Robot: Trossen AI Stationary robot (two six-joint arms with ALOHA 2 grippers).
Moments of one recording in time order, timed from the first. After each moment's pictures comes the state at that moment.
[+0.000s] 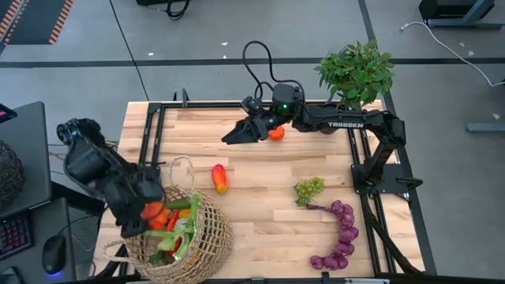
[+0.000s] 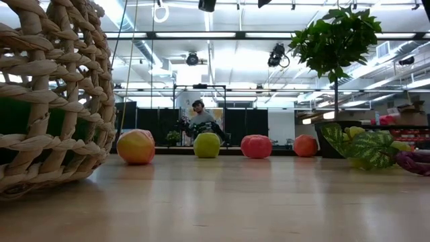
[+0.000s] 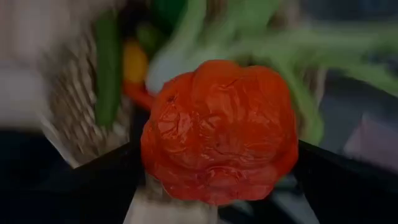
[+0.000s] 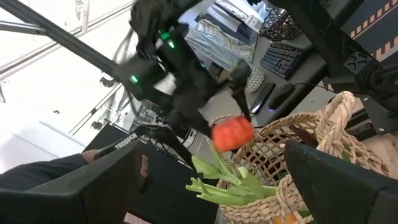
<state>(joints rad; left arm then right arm) -0.81 1.28 1.69 -1.57 0.03 -1.06 -0.19 1.73 1.55 0.28 -0.71 1.02</state>
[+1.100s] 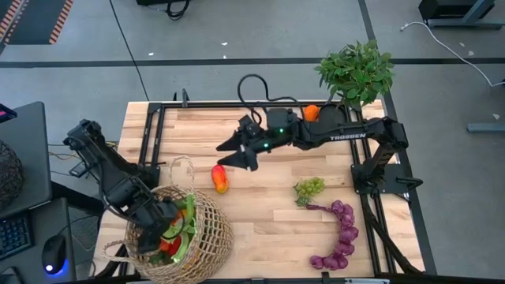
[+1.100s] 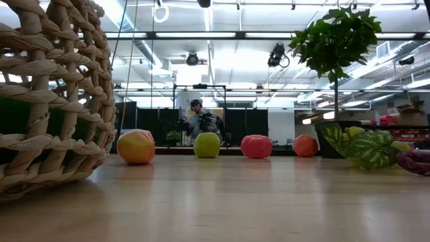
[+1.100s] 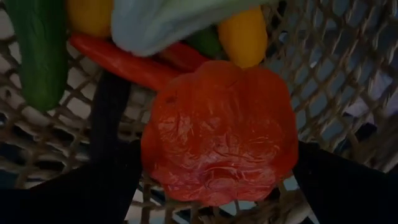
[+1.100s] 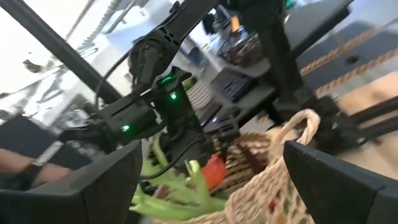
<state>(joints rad) -0.82 1.28 1.26 -1.25 0.24 -1.08 -0.02 1.73 1.55 0.16 -0.31 0.66</state>
